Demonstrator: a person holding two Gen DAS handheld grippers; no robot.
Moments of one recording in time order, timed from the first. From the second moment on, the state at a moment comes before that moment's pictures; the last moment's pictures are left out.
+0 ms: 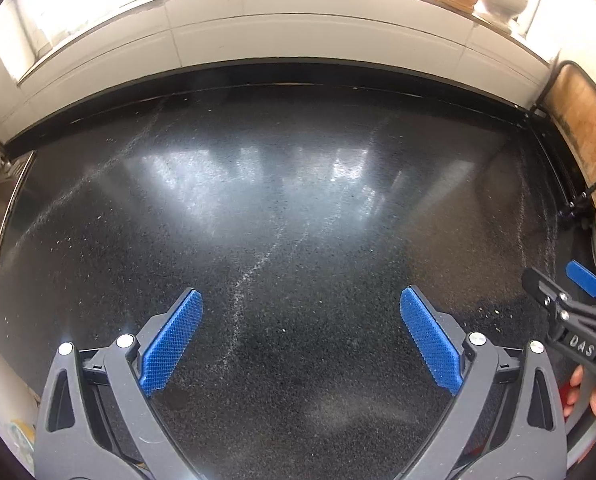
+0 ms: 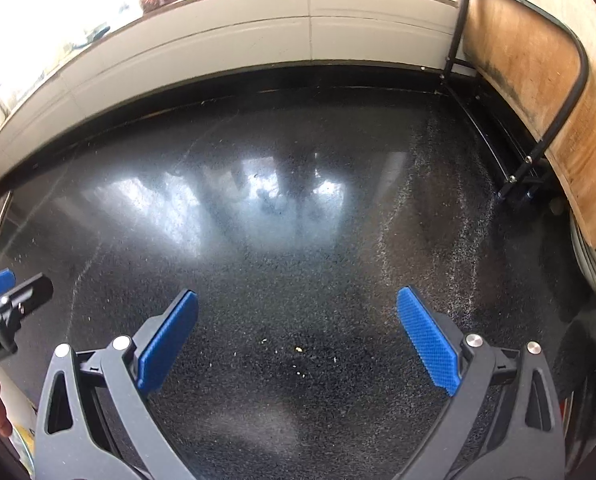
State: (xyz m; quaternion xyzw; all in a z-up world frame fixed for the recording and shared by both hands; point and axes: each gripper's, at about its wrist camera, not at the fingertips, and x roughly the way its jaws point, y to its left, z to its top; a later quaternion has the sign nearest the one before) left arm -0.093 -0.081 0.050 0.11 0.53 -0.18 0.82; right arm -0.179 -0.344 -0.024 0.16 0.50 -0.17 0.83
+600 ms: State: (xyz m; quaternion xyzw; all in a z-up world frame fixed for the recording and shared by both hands) left arm -0.085 -0.070 0.042 0.11 0.54 -0.17 0.82; right arm -0.178 -0.334 -0.024 0.16 0.50 -0.16 0.84
